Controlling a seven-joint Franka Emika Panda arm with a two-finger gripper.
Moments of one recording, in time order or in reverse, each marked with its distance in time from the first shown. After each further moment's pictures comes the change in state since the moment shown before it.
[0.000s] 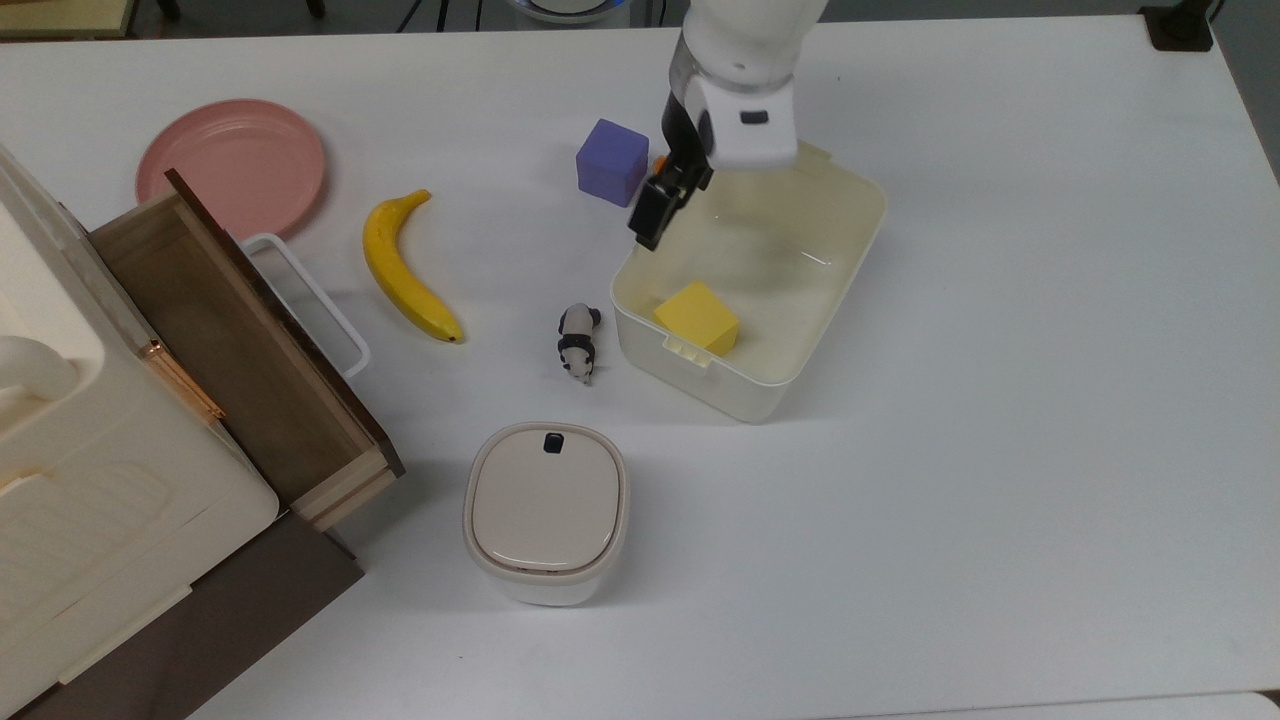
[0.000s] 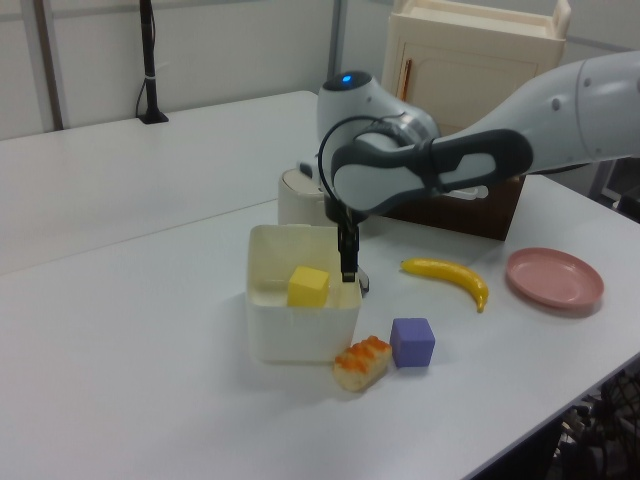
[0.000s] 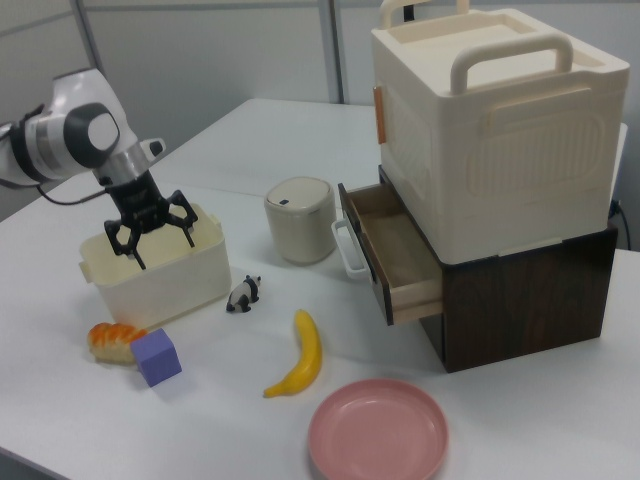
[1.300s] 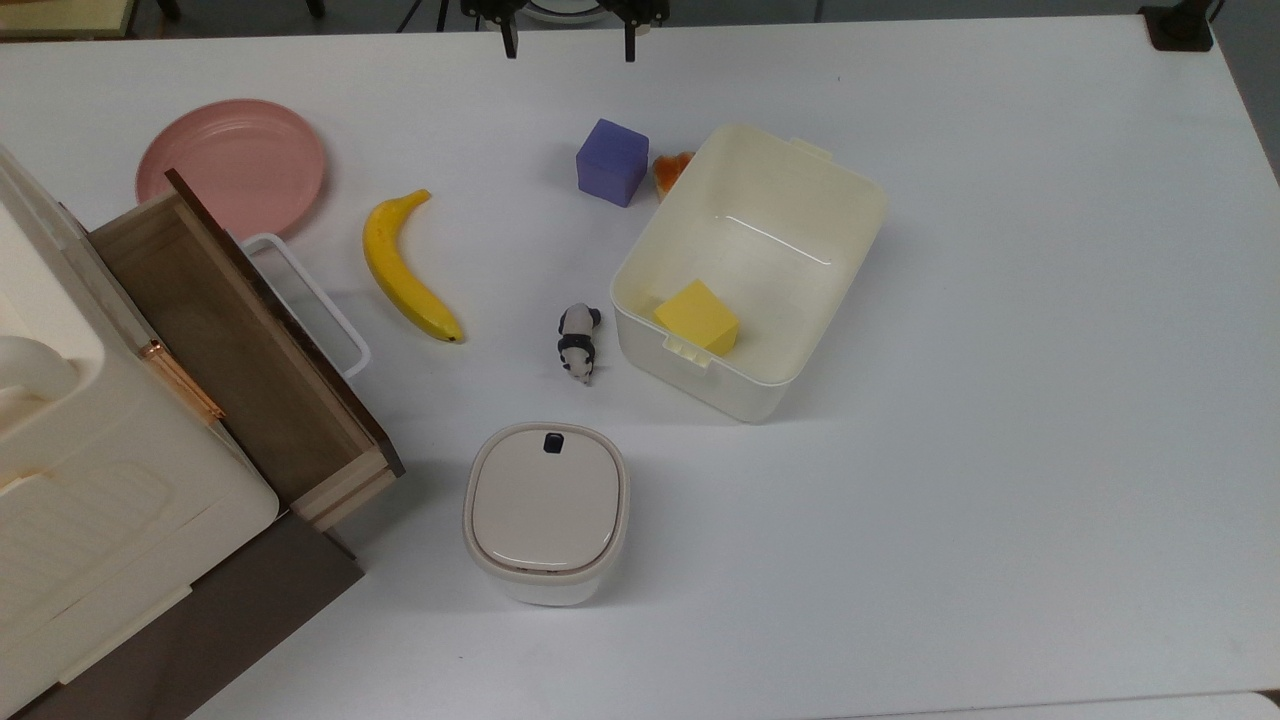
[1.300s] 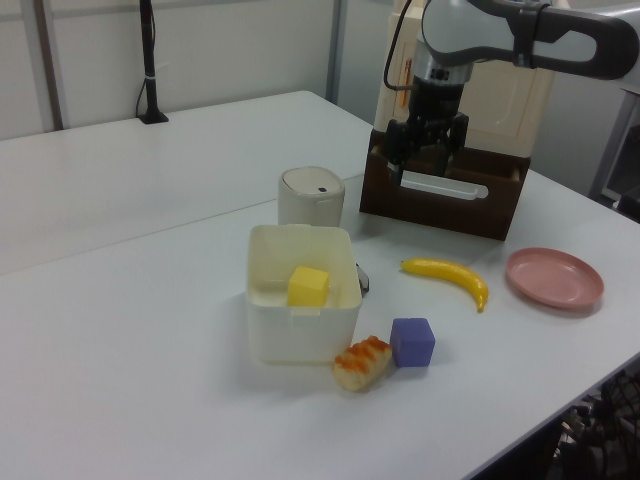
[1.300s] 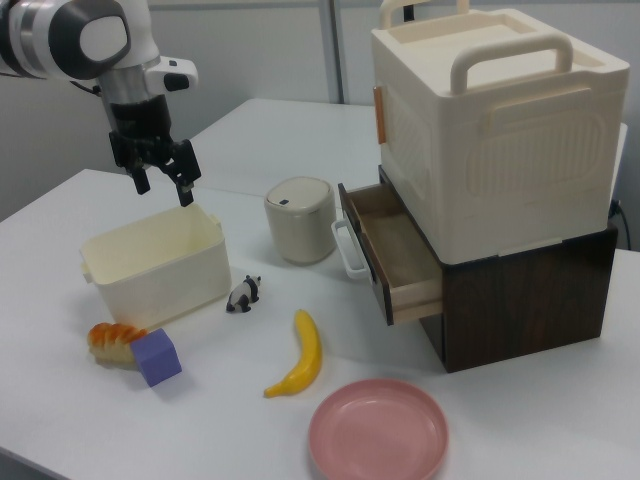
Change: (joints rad) arm -0.193 -0.192 -0.026 0.173 0.236 -0.358 0.646
